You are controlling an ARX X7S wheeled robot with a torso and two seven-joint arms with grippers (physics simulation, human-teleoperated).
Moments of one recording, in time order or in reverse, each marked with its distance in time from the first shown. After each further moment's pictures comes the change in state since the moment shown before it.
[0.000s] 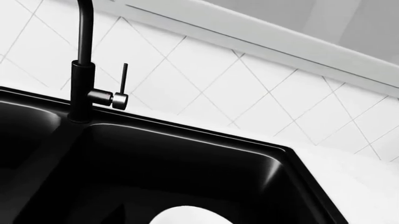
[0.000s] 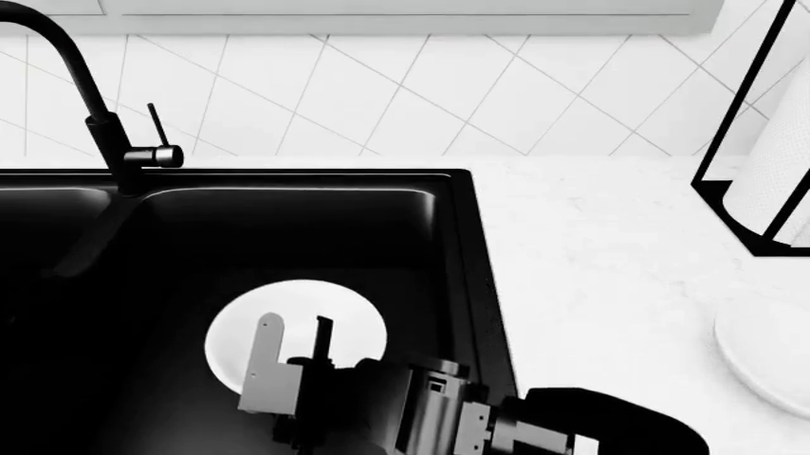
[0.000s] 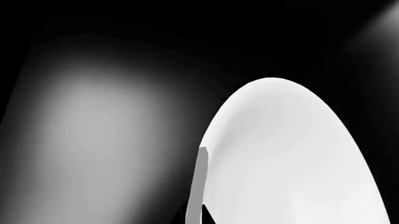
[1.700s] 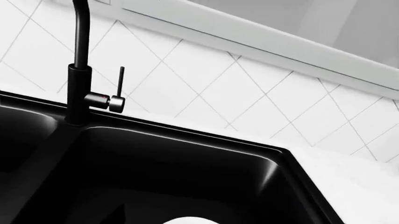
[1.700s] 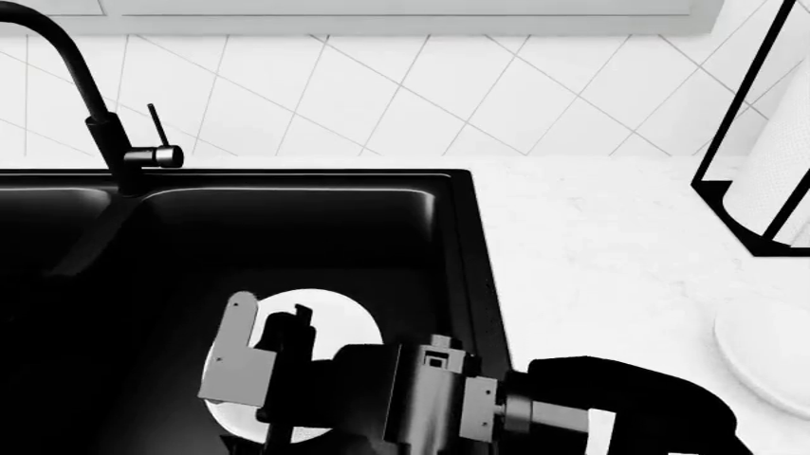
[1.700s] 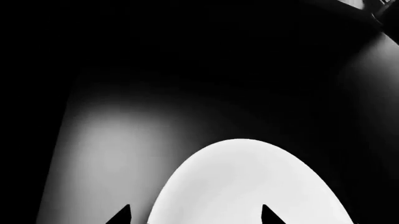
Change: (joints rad) left arm 0.005 -0.014 0.008 0.010 0.000 0.025 0.007; right arm 0.114 0.028 0.028 -0.266 0.216 0.188 0.116
